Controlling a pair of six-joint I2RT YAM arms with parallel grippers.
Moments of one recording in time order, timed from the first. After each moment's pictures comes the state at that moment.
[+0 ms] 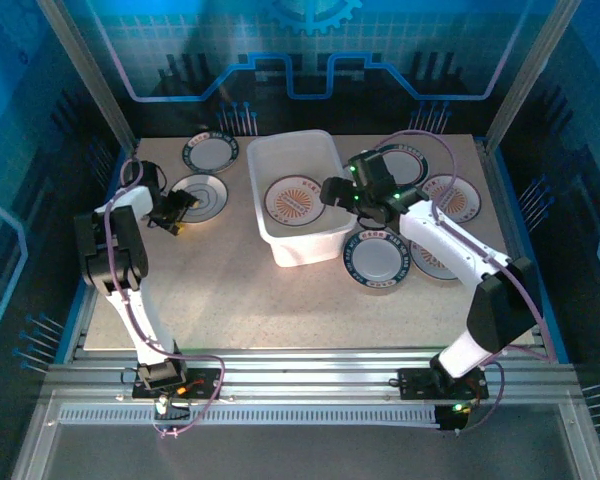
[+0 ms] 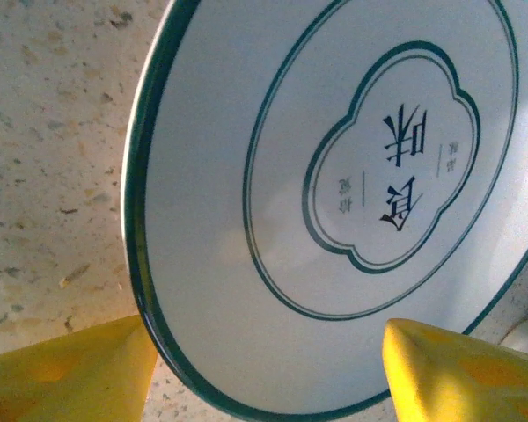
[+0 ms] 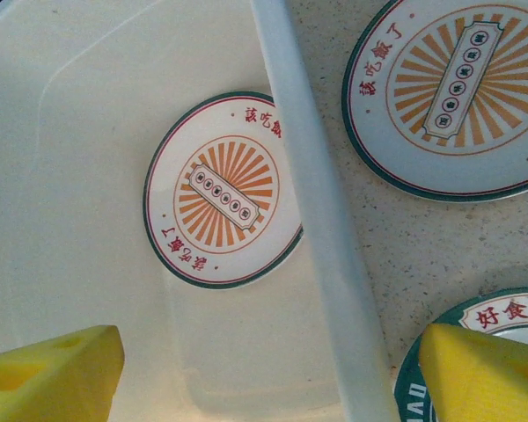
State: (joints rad) left arm 0.29 2.01 1.36 -0.52 0.35 -0.80; right arm 0.51 1.59 1.35 -0.53 0.07 0.68
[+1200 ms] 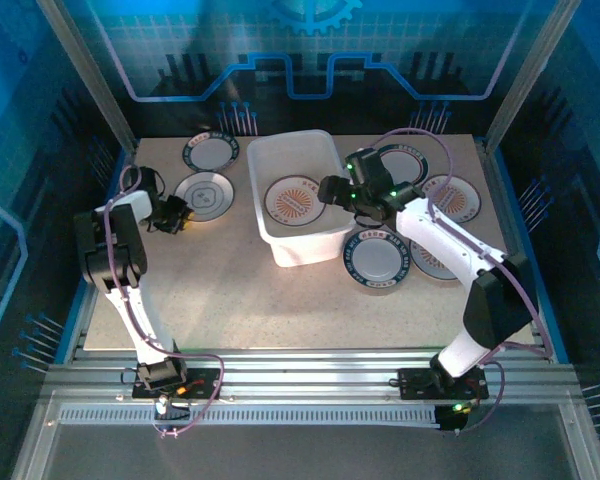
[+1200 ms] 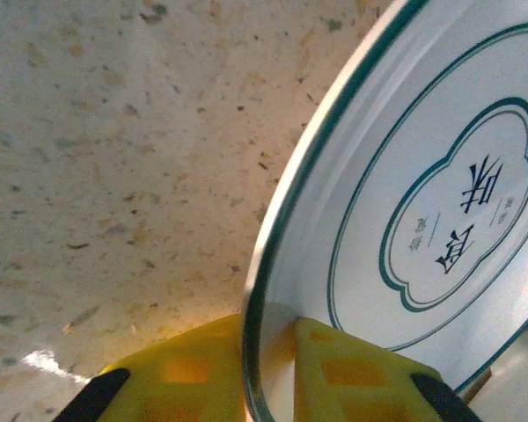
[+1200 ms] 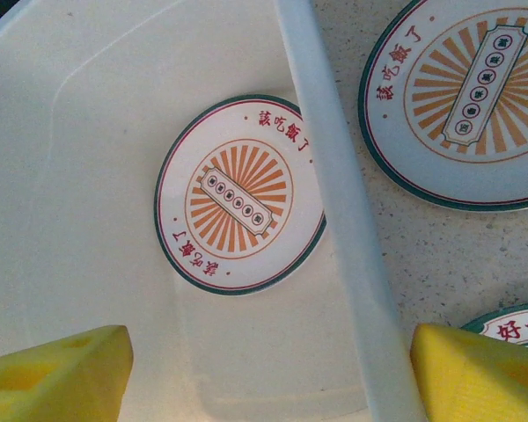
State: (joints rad) left arm 0.31 2.04 1.32 -0.44 0.40 -0.83; right arm 0.52 1.61 1.36 -0.52 0.05 0.68
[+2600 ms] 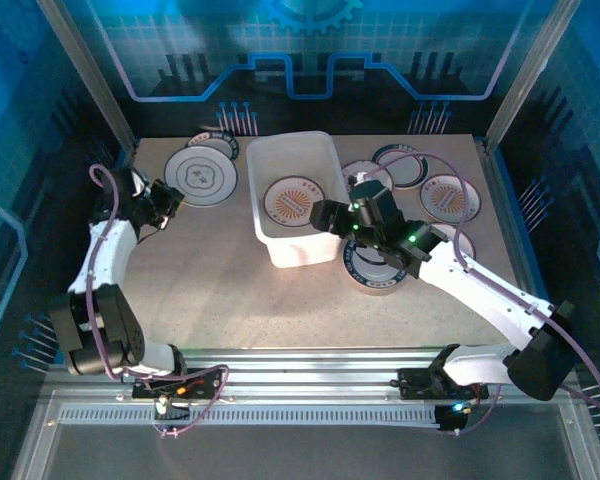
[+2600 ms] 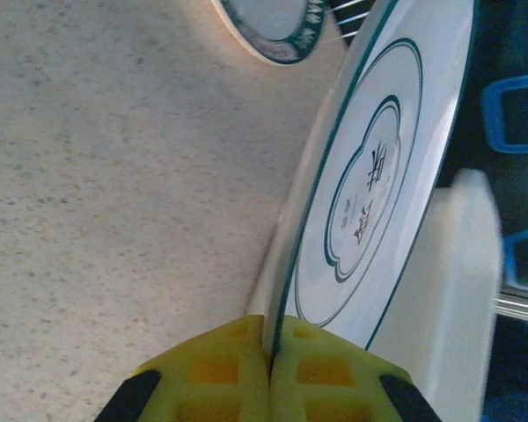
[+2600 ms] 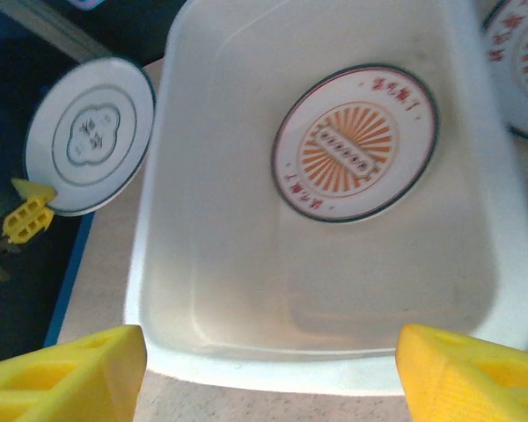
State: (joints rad) left arm 0.30 1.39 1.05 -0.39 0.53 -0.84; right arm 0.72 1.29 1.15 -0.44 0.08 0.78
